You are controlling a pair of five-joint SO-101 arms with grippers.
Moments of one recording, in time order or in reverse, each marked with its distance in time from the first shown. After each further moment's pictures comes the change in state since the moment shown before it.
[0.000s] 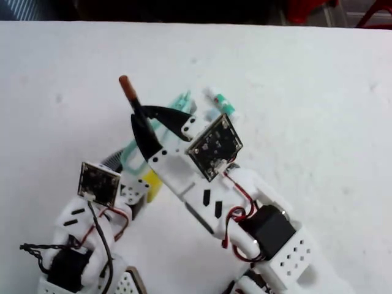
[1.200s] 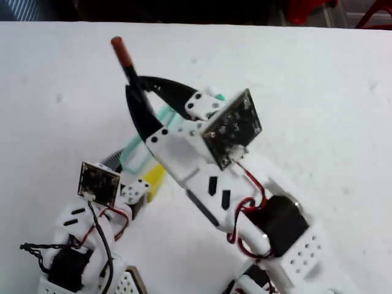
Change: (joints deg) left arm -0.1 0.0 0.0 0.0 0.0; right arm 0.7 8.4 -17.4 3.8 0.0
